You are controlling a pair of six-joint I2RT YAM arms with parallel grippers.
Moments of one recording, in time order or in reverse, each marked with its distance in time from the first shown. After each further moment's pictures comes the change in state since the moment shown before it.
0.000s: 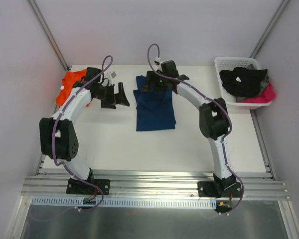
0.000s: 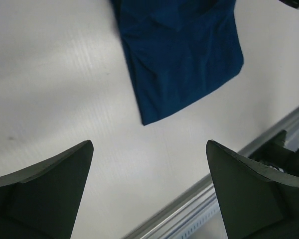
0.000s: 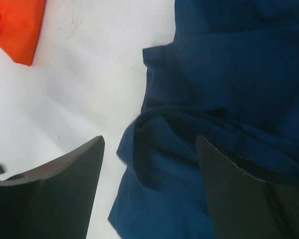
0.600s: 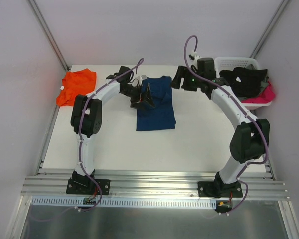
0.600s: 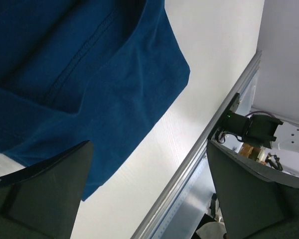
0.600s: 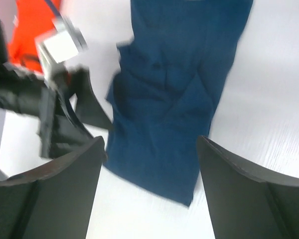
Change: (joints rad) left arm -0.202 0.546 0.405 0.026 0.348 -0.071; right arm -0.203 -0.596 -0.431 -0.064 0.008 -0.068
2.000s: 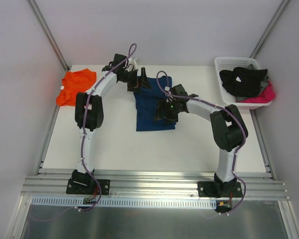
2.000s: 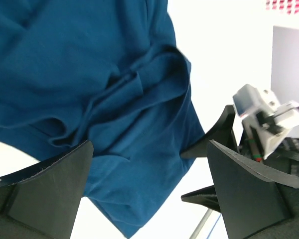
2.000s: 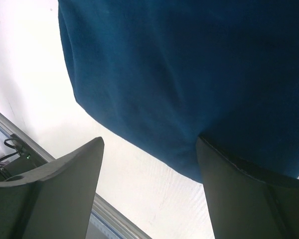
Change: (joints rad) left arm 0.066 0.196 0.350 0.046 -0.090 -0.036; right arm 0.195 0.237 -0.238 -0.009 -0.131 0.137
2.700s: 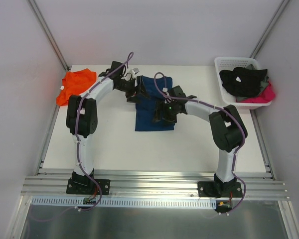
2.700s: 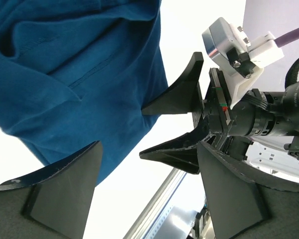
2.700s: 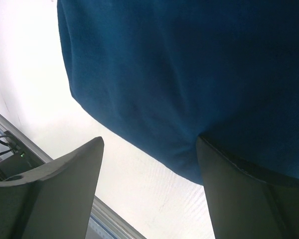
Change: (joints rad) left arm -0.002 -0.222 -0.328 0.010 0.104 -0.085; right arm 0.026 0.000 -0.014 0.021 0.008 -0.011
